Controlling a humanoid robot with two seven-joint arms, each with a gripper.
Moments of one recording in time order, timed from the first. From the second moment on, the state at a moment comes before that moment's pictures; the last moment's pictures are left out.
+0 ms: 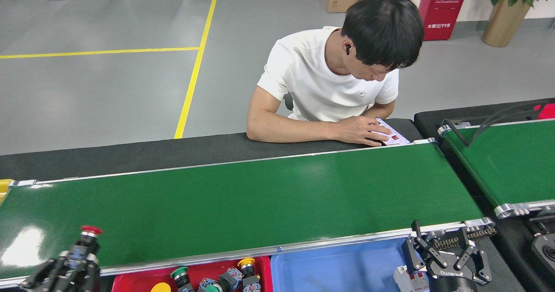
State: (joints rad) left arm 0.28 0.13 0.33 -1.69 -1.38 -0.75 -0.02; right arm 0.20 0.06 -0.14 -1.75 1.37 -0.01 -0.02
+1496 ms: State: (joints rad) left arm 0.33 -0.07 0.56 -1.76 -1.48 -0.59 0.00; right arm 0.18 -0.12 0.09 -1.75 1.25 0.04 -0.02
